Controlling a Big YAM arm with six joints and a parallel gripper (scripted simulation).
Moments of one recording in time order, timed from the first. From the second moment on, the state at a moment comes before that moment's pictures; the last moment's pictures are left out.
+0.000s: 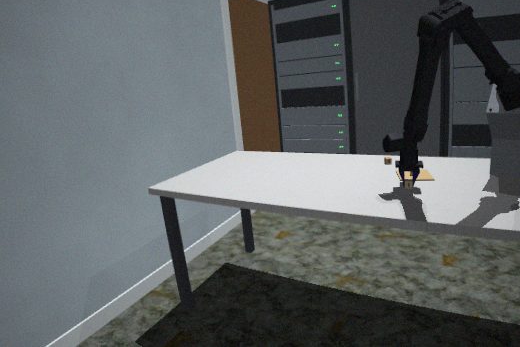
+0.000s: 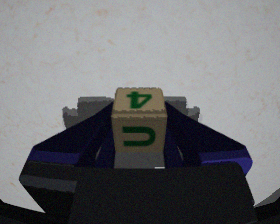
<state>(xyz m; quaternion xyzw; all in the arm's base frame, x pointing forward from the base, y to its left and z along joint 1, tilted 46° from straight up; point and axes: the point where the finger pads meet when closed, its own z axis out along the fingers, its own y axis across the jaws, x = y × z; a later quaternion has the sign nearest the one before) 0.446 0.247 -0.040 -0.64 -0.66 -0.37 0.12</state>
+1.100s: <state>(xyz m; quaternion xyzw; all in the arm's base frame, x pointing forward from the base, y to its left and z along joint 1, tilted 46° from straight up) 0.425 0.202 0.007 -0.65 -0.65 -0.37 0.13</state>
